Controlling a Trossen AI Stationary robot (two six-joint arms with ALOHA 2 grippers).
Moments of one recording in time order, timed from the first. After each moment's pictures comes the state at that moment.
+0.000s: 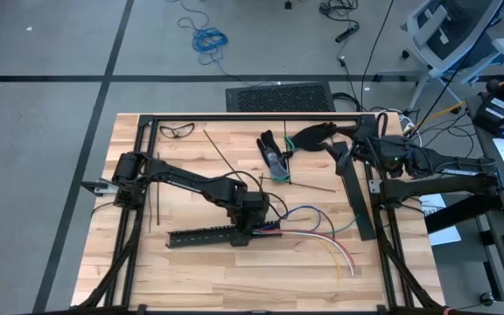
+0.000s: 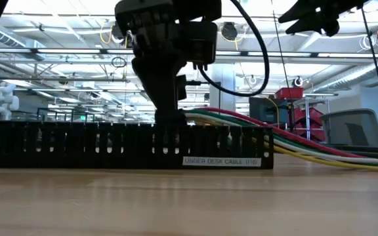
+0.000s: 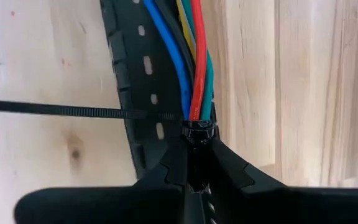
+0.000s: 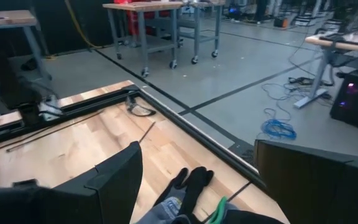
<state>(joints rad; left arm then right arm) -0.12 1.93 1.42 -0.71 0.33 -0.15 -0.08 0.61 0.71 -0.33 0.55 0.16</state>
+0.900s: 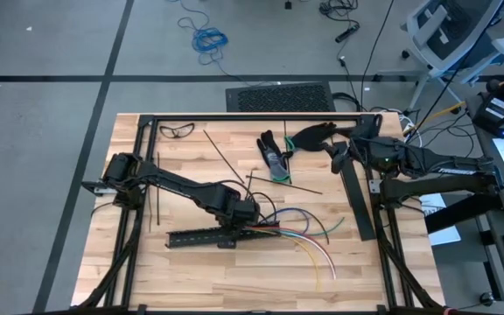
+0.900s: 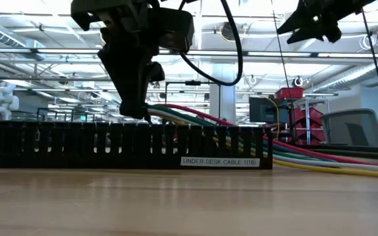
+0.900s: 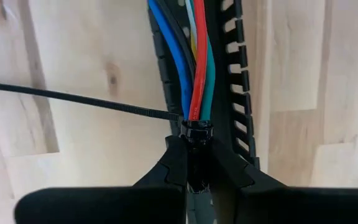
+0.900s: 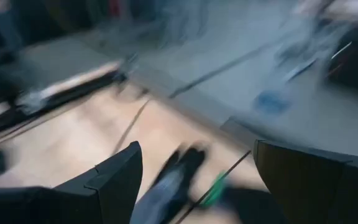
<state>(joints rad) -0.21 1.86 1.42 -0.91 0.10 -0.15 -0.08 0.67 0.71 -0.42 0.56 0.31</state>
